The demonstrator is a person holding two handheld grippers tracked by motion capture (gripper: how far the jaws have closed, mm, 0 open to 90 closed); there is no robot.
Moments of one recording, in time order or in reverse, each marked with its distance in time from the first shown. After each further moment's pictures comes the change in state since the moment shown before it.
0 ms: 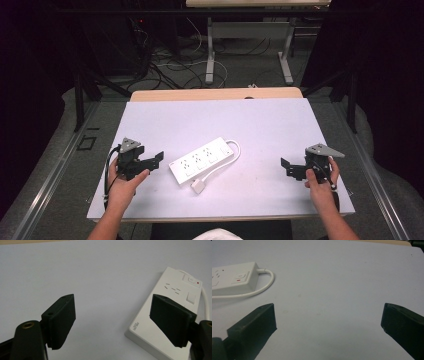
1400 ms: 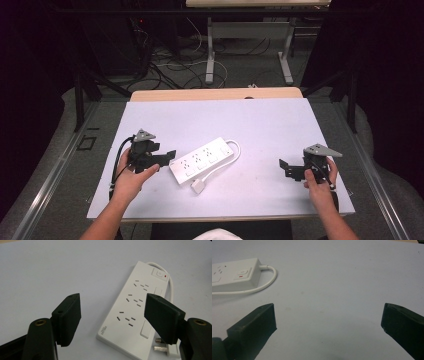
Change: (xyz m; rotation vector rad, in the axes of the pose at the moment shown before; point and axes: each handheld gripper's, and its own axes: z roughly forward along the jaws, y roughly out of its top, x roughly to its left) left arm -0.032 0.033 0.003 0.117 -0.103 0.079; right arm 0.003 -0.001 0.003 0.022 0.020 -0.001
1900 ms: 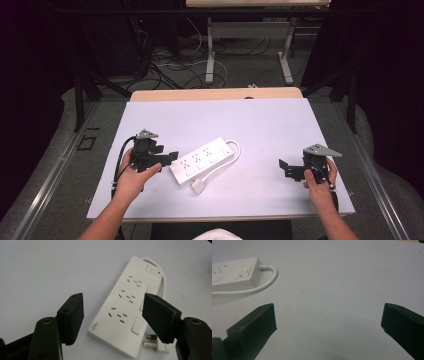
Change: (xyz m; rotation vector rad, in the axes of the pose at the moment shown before) left arm -0.003 0.004 0.003 0.073 -0.053 -0.043; right arm 0.000 0.000 0.001 -0.005 -0.006 -0.008
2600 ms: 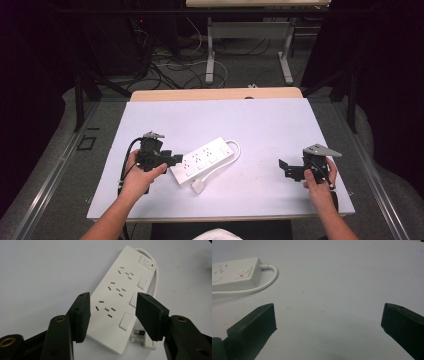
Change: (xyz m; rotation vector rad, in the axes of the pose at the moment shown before) left arm -0.008 0.002 0.012 0.082 -0.053 -0.057; right arm 0.000 0.000 0.000 0.004 0.005 0.000
